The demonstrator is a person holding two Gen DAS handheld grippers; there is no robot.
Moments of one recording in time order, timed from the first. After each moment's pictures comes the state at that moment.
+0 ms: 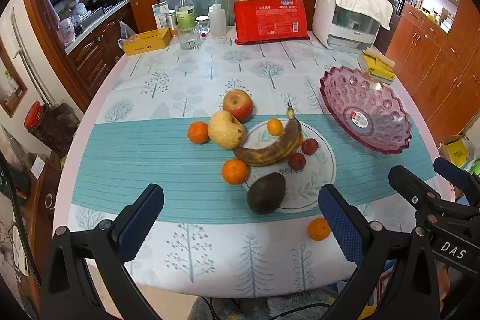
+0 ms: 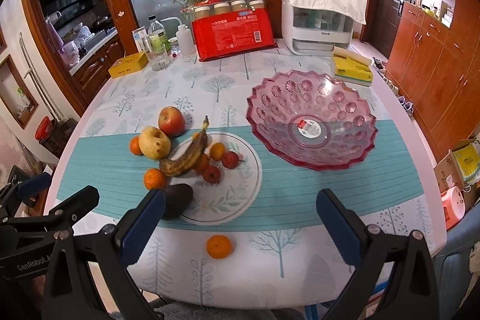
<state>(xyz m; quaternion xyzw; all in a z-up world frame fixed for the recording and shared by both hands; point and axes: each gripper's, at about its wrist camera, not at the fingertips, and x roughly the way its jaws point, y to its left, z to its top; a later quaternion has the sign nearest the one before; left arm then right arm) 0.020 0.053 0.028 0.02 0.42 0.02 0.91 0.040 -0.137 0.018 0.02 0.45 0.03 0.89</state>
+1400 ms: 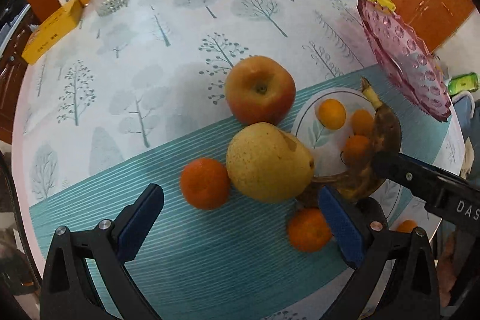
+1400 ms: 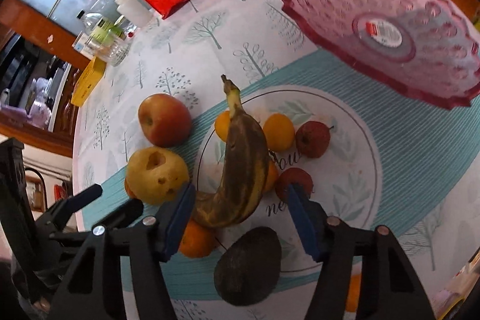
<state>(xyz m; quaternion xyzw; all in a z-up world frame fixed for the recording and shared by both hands) 0.235 0.119 -0.133 0.07 0.59 -0.18 0.78 0.173 -0.075 -0.129 0.25 0.57 -0.03 0.78</state>
